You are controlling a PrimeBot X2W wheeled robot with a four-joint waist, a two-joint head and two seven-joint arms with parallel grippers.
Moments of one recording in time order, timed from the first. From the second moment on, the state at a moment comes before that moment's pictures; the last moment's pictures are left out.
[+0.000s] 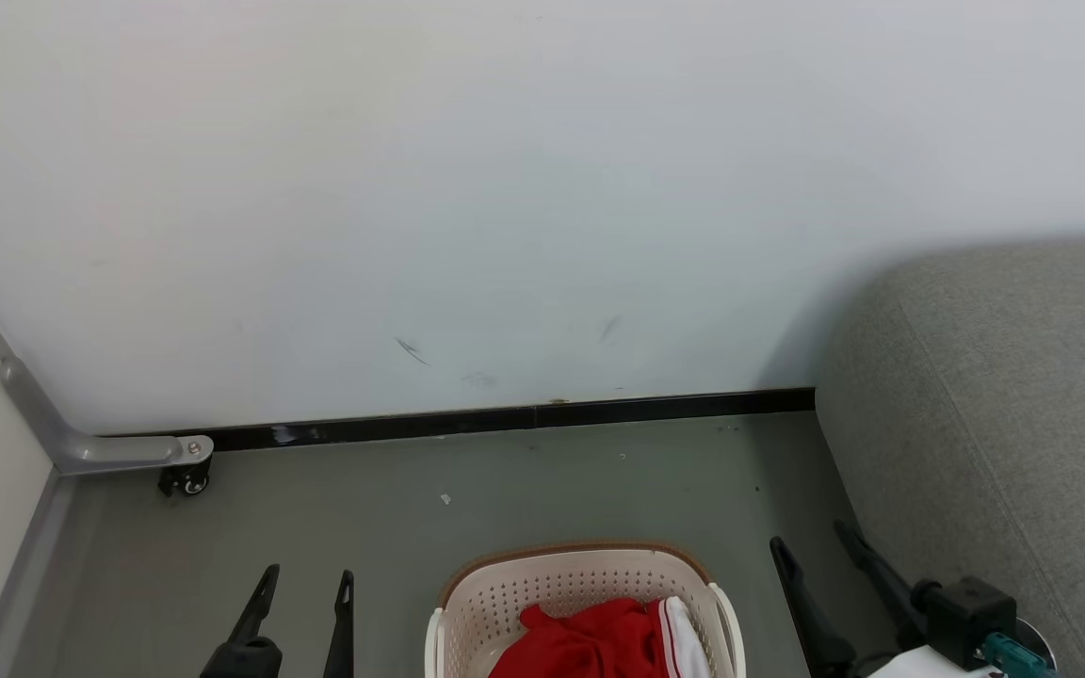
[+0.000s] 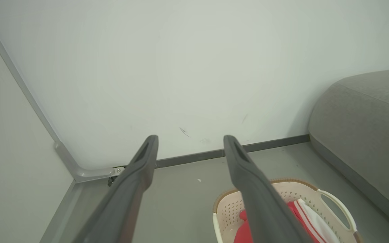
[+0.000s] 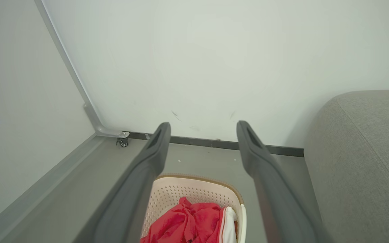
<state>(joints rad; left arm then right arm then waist) 0.04 0.07 -0.22 0.22 -0.18 0.16 -0.25 0.08 -0.04 0.12 0.12 0.09 0.13 -0.25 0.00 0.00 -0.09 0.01</state>
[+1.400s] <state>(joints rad) -0.02 0.07 -0.26 0.39 -0.15 0.11 -0.25 0.10 -0.04 0.07 0.09 0.10 0.13 -0.25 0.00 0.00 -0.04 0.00</state>
